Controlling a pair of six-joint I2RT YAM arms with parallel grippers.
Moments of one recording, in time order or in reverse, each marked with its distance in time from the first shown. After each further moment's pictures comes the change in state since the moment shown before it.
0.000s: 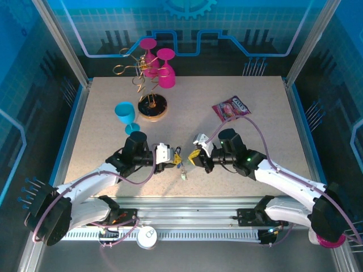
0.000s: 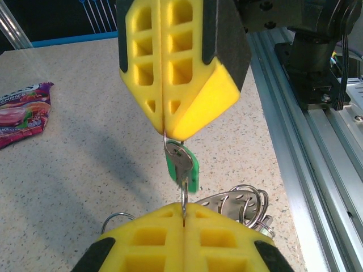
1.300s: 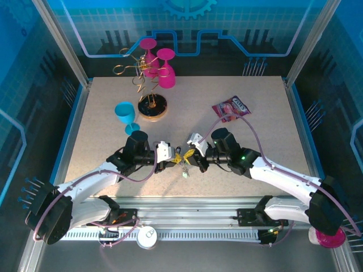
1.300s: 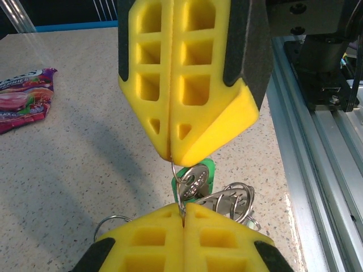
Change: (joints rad) left arm -0.005 0.013 0.013 -0.016 -0.038 -0.033; right arm 0.065 0.063 0.059 -0.010 0.101 0.009
